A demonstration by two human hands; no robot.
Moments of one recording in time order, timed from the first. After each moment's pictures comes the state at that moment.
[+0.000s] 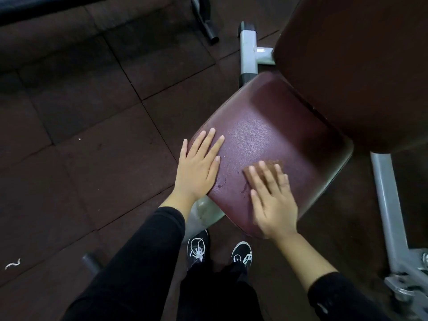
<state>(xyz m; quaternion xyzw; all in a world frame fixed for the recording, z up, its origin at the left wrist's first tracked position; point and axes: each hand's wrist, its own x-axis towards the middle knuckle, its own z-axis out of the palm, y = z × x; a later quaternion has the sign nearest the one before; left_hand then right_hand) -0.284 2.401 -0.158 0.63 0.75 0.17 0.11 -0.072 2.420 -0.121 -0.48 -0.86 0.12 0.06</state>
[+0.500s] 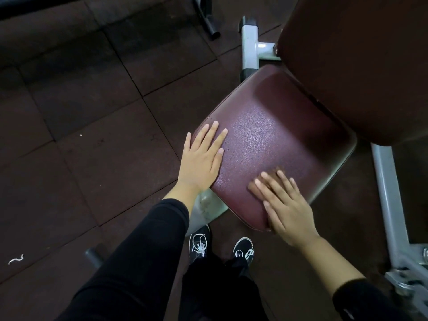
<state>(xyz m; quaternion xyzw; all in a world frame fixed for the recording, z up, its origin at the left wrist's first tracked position) -0.284 2.401 -0.158 0.63 0.75 0.17 0.11 -0.029 2.415 -0.120 -0.37 -0.92 0.11 0.01</state>
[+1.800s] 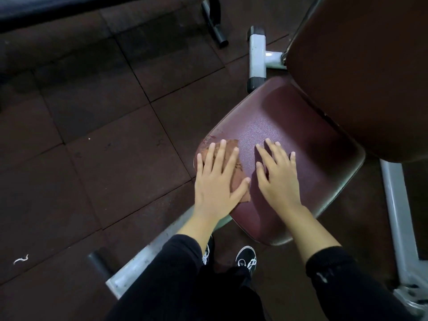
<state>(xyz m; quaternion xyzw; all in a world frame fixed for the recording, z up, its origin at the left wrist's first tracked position) -0.246 2.388 -0.146 0.59 0.78 0.19 0.07 -0.113 2.476 -0.121 -0.50 -0.85 0.15 0.06</state>
